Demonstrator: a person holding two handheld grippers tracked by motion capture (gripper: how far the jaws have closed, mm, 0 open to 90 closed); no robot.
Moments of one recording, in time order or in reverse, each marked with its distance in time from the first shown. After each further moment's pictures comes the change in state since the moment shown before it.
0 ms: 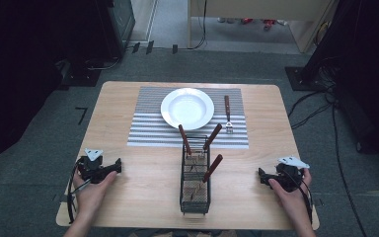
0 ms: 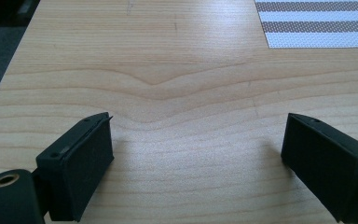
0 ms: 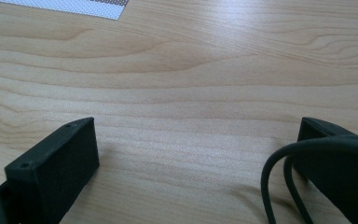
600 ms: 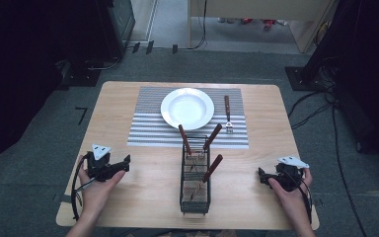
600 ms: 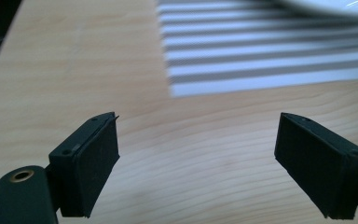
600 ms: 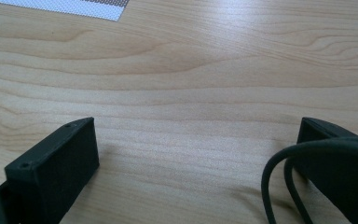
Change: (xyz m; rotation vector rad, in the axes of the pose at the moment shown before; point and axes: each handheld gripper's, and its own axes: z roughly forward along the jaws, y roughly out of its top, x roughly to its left) left arm -0.042 0.030 -0.043 -0.093 -0.170 0.069; right arm 0.000 0.001 0.001 -0.002 0.000 0.000
